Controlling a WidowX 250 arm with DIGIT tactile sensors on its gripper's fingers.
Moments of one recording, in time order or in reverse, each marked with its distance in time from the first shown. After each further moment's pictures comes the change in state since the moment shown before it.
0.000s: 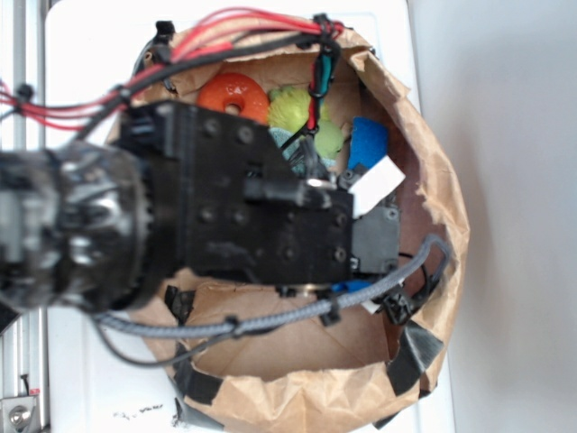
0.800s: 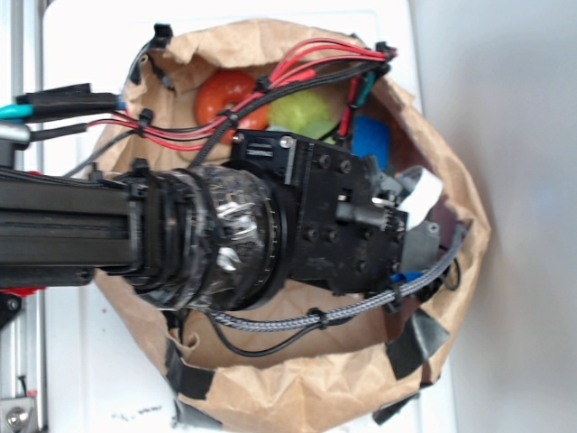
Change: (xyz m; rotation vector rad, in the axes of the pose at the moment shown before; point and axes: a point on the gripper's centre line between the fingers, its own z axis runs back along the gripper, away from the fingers) arm 0.020 0.004 -0.033 0.067 -0.036 0.070
